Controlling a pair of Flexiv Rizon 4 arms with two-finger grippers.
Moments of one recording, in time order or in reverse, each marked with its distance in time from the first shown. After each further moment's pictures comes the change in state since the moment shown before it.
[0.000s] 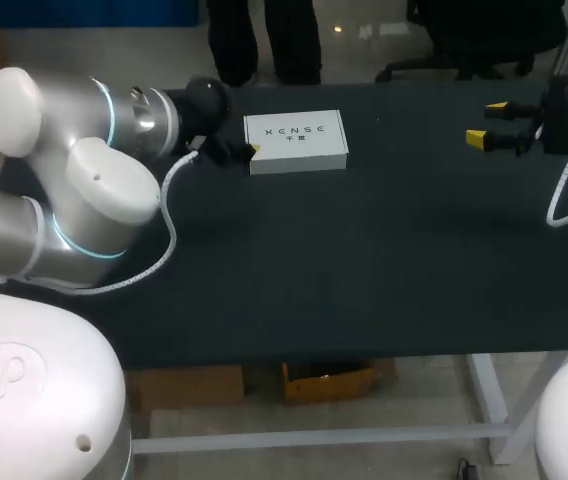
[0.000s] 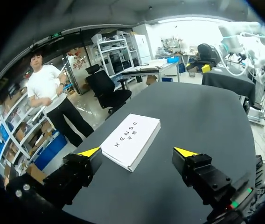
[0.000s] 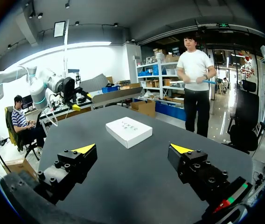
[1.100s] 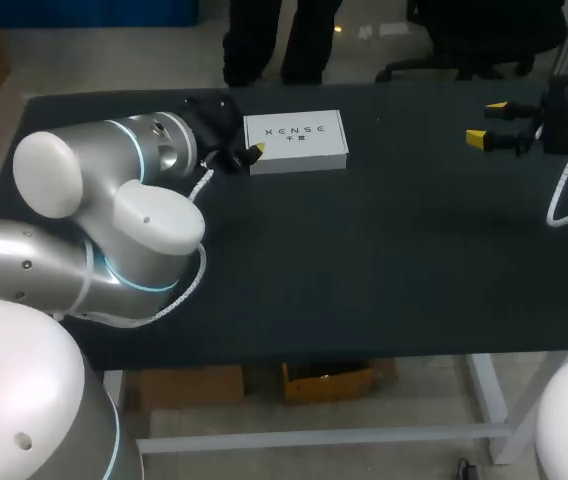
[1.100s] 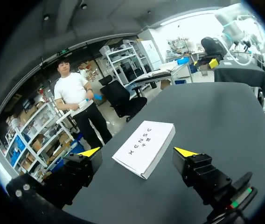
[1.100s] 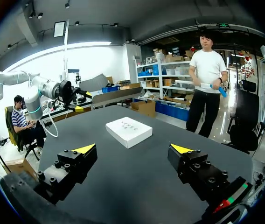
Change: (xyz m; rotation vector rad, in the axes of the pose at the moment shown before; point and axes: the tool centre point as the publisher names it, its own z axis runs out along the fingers) left arm -0.008 -0.007 0.007 0.074 -0.166 0.047; right arm 0.000 0.000 0.000 0.000 0.000 0.000
